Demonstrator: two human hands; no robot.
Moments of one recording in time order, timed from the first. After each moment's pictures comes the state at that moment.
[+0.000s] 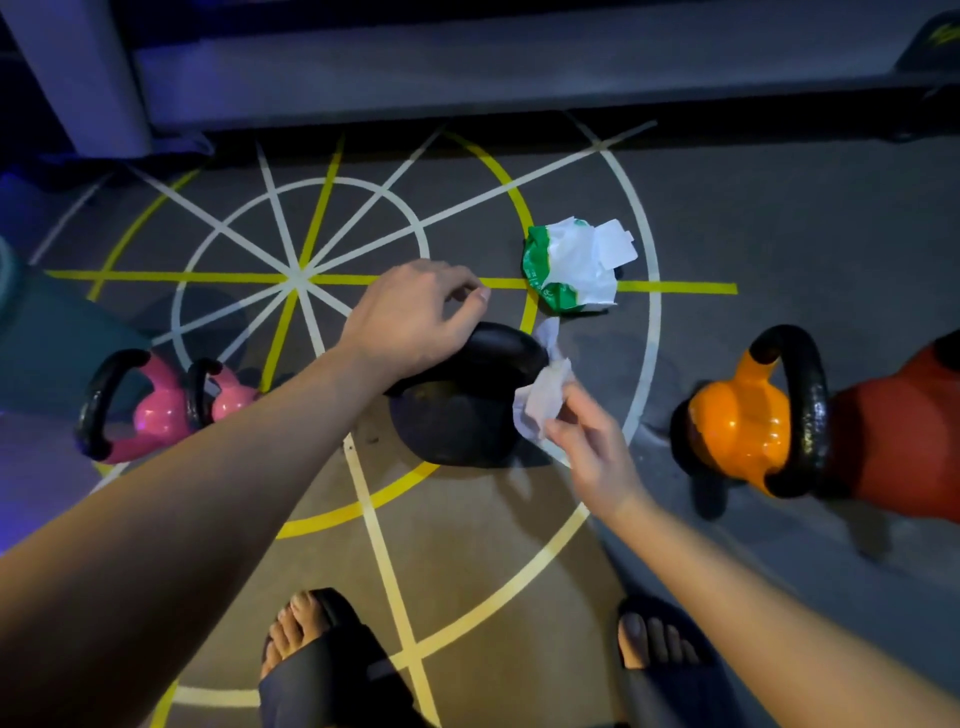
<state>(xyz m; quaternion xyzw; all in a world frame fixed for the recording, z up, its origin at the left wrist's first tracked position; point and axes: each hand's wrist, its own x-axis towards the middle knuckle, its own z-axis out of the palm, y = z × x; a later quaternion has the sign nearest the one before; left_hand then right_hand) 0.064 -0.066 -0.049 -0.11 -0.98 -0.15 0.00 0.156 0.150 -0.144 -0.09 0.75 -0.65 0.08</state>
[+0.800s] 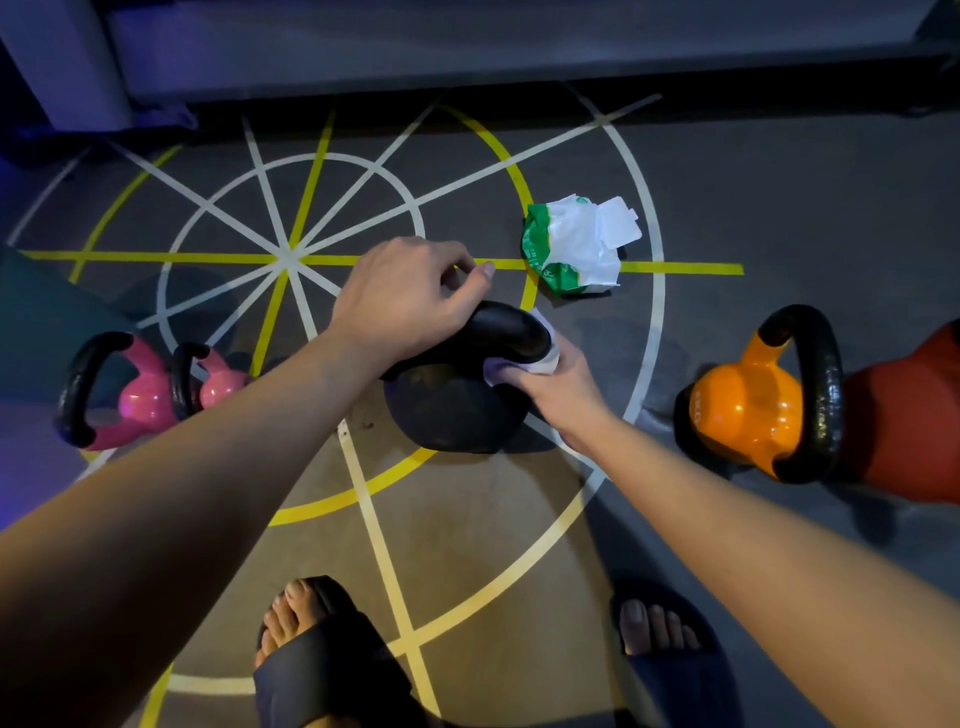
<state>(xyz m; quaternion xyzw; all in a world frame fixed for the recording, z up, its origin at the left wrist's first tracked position) 0.065 -0.062 -0.050 -0.10 -0.98 -0.16 0.04 0.101 0.114 -0.170 0.06 0.68 -0.71 0.16</state>
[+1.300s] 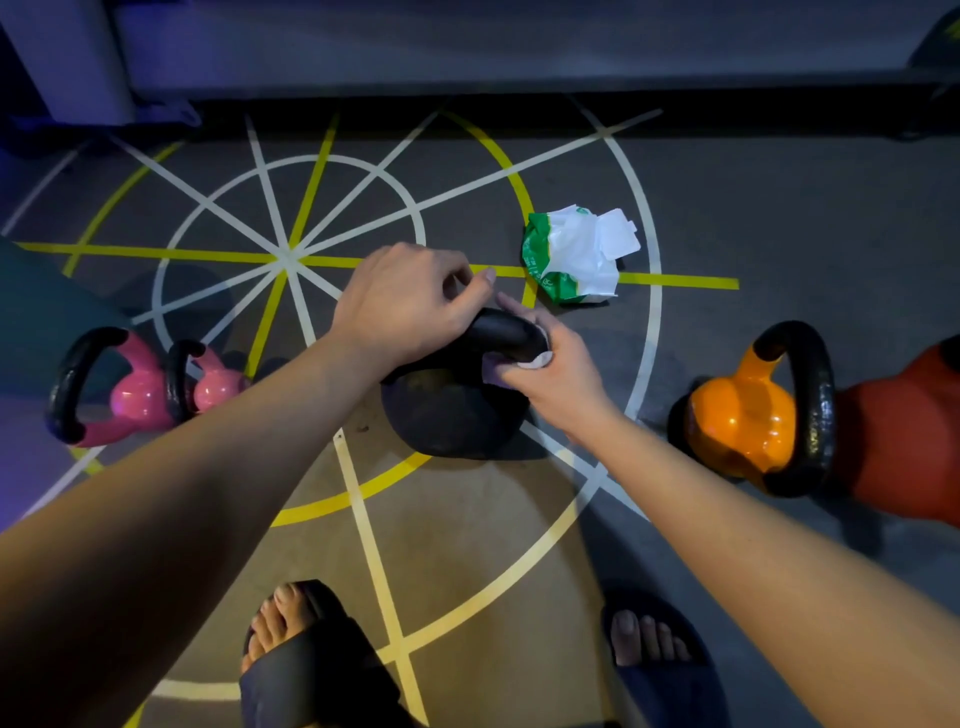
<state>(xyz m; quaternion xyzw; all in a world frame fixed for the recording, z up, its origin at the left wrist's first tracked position) 0.064 -0.063 -0.051 -0.09 -0.99 -0.12 0.05 0.087 0.118 -0.156 -0.05 0.73 -0.67 0.15</state>
